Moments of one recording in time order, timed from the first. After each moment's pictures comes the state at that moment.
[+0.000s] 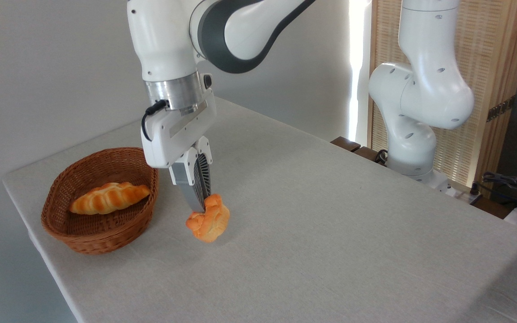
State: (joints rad) arm -0.12 -0.03 -0.09 -1.99 0.11 2.00 1.52
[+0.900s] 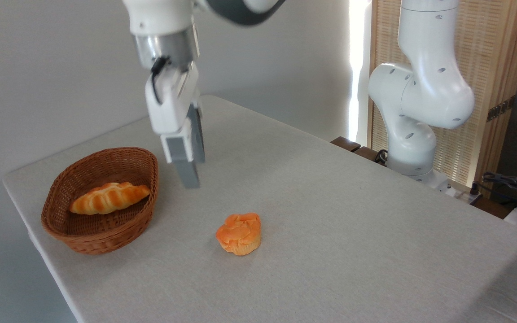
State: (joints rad) arm -0.09 -0.04 0.00 -1.73 -0.07 1.71 1.35
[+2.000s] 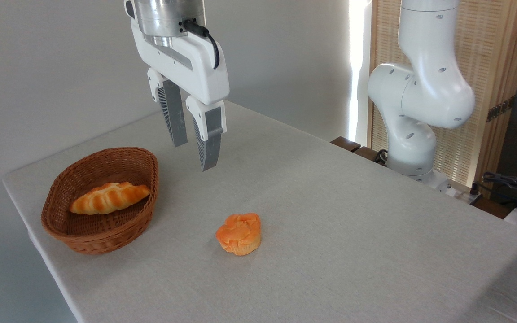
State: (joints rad) arm -0.06 -0.03 0.02 -1.64 -0.11 1.65 0.78
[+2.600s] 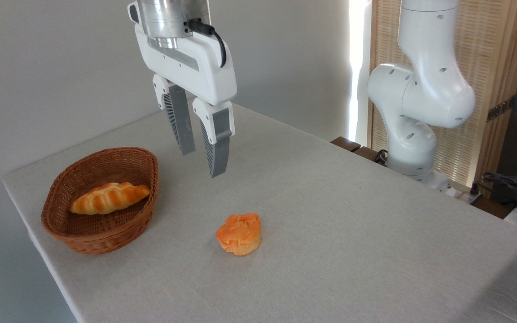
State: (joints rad) arm -0.04 -0.03 0.01 -1.64 -0.02 1.65 0.78
